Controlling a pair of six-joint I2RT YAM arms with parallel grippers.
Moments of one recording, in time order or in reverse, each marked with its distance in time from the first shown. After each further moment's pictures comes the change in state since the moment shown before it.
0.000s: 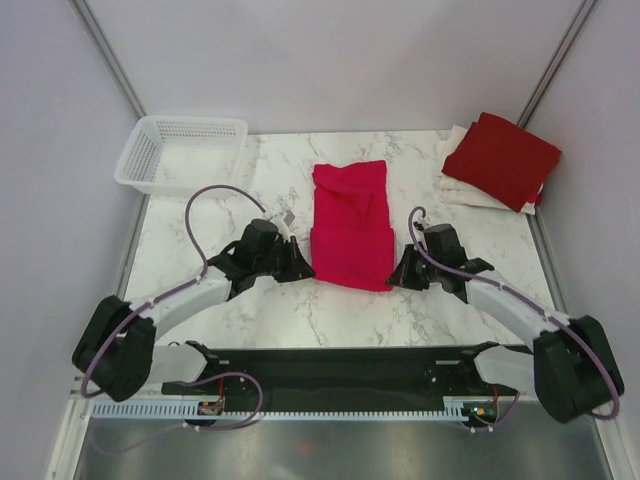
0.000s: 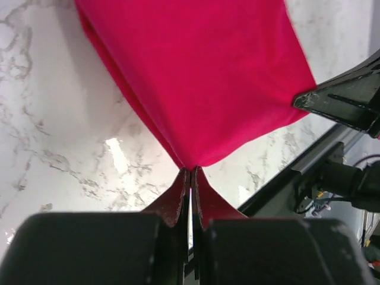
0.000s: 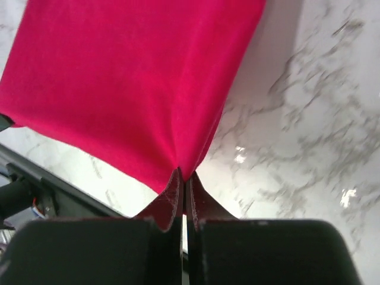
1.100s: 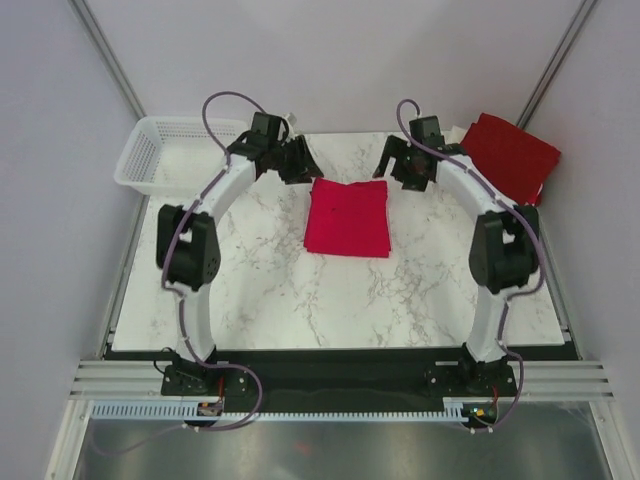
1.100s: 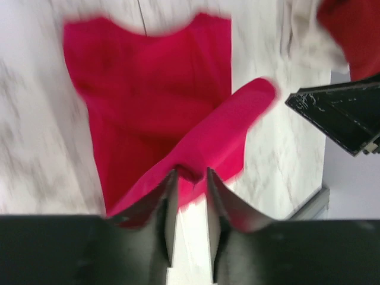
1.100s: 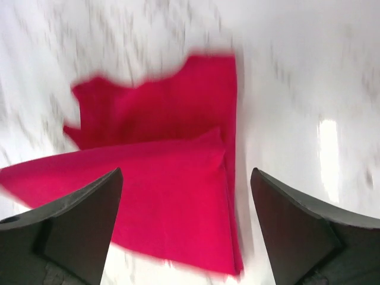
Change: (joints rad) left arm 0.235 0.605 1.003 -0.444 0.116 0.116; right arm -0.111 0.630 0.997 -0.332 0.239 -0.063
